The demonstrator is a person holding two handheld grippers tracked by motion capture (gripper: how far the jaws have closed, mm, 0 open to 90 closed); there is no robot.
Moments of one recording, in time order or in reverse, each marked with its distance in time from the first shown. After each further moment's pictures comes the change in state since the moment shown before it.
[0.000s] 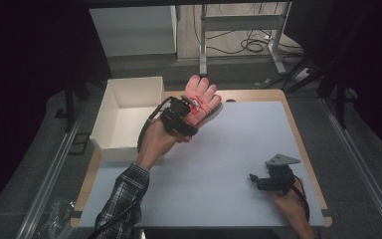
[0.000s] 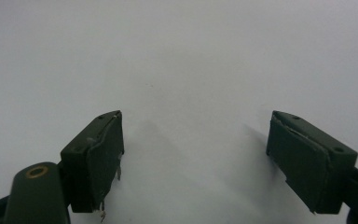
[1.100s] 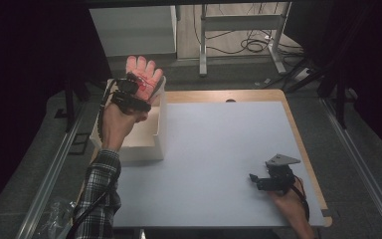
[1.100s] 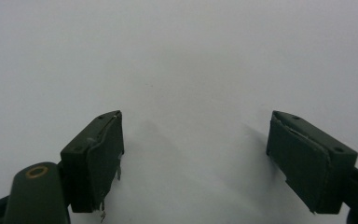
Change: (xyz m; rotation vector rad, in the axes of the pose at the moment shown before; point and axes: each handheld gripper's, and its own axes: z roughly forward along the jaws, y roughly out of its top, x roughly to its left) left arm 0.117 -0.046 -0.053 -0.019 0.235 -0.365; right arm 0.000 0.000 0.000 -0.001 0.000 0.002
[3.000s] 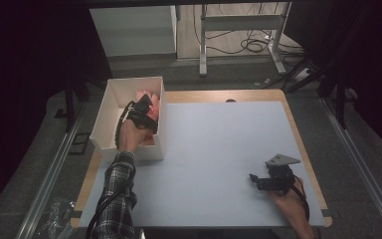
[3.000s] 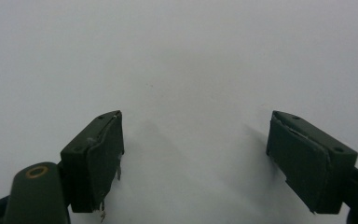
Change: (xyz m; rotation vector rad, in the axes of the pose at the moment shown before) left arm 0.007 -0.019 0.139 0.329 -0.055 -0.055; right arm 0.000 0.000 0.000 -0.001 -0.001 -0.001
